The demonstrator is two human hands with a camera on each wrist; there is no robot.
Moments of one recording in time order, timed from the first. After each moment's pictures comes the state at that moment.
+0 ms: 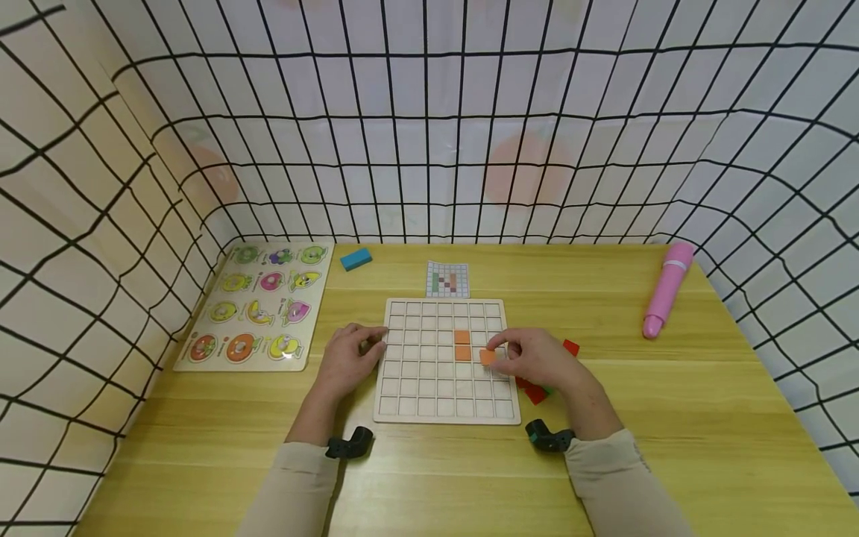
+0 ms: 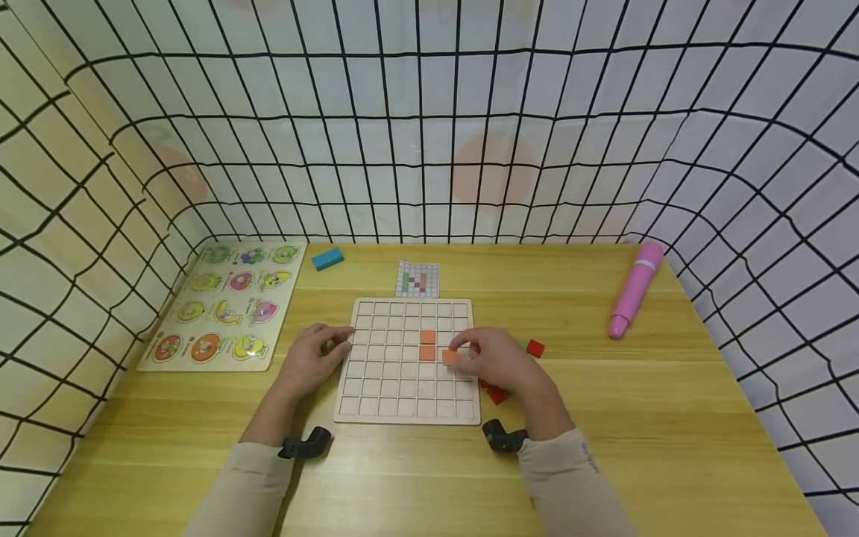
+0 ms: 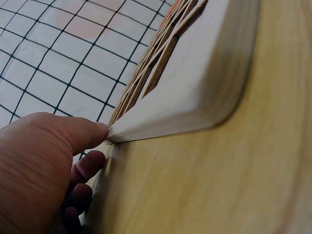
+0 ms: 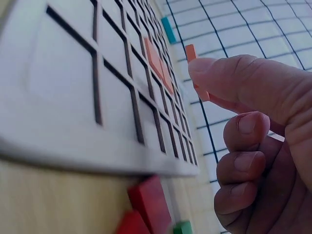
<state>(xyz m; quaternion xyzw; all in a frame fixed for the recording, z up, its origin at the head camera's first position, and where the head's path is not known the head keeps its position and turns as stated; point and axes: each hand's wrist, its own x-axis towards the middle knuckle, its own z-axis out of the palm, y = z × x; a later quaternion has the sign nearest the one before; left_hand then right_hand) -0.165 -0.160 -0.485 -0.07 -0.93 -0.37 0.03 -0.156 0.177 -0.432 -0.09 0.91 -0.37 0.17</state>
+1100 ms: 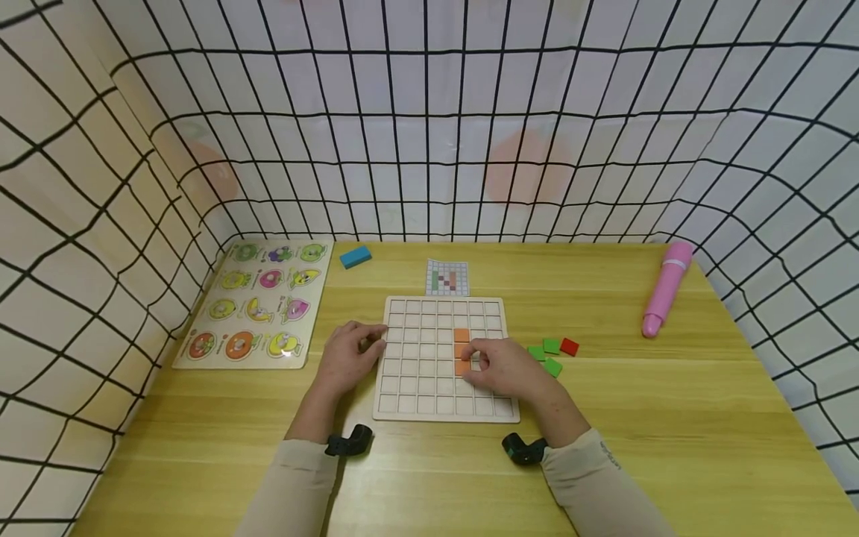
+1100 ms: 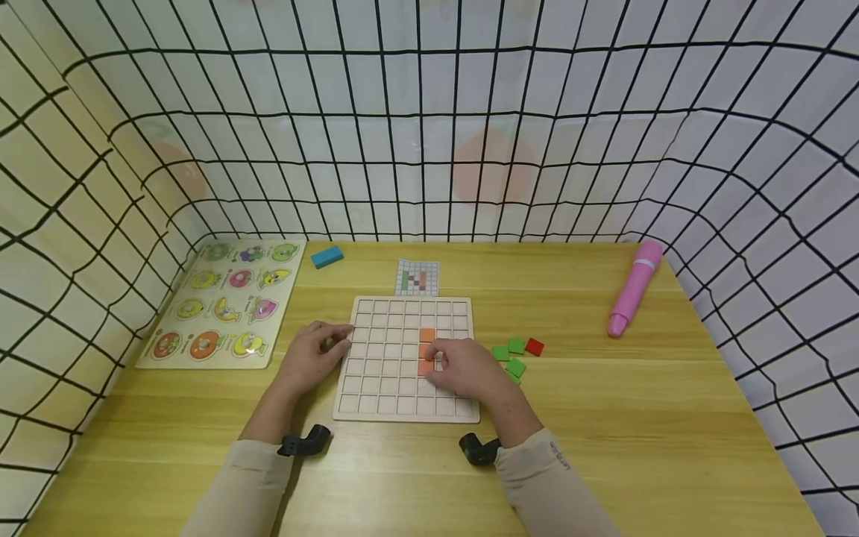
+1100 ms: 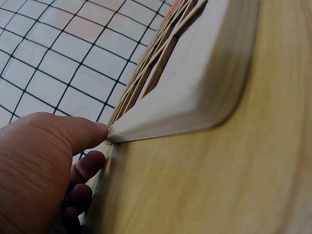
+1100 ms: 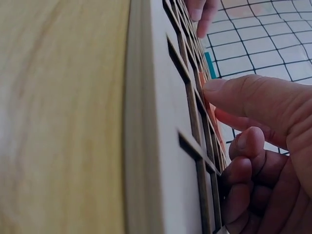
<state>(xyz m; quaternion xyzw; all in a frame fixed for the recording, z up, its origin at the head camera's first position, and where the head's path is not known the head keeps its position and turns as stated) -0.165 -0.160 -0.483 -0.07 -0.93 -0.36 0.02 -0.151 0.138 -0.451 -0.15 0.93 -0.30 0.16</state>
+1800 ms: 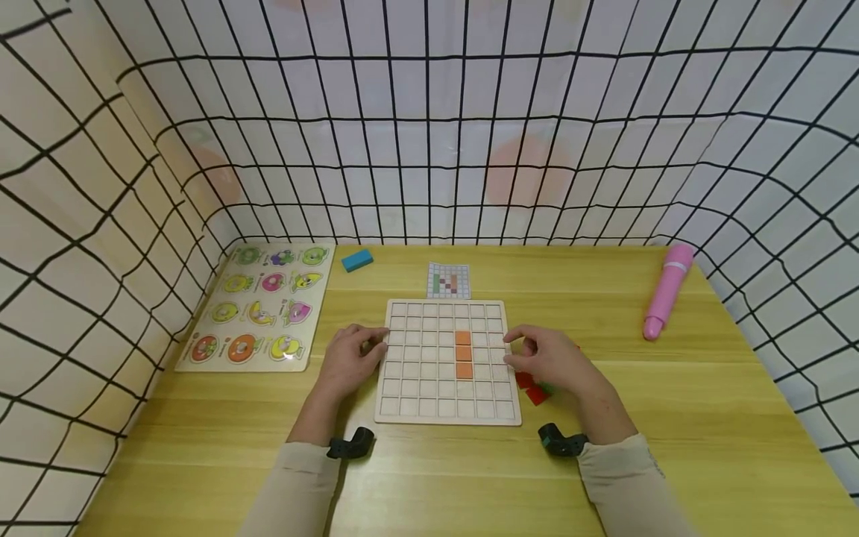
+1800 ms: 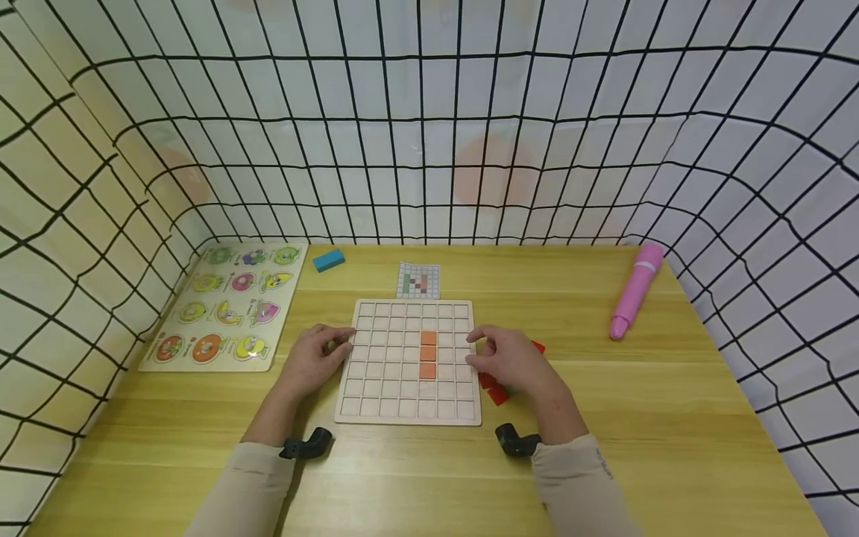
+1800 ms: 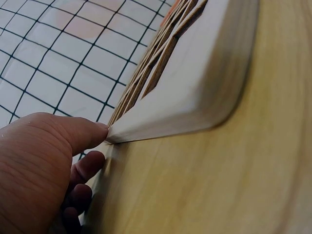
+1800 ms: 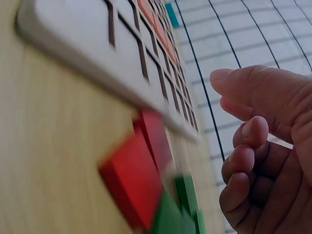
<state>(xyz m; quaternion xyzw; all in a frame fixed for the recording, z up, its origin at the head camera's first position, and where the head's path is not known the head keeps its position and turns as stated) -0.166 -0.160 -0.485 -0.07 -0.93 -0.37 0.03 -0.156 0.197 -0.437 -0.06 0.92 -0.37 0.15</state>
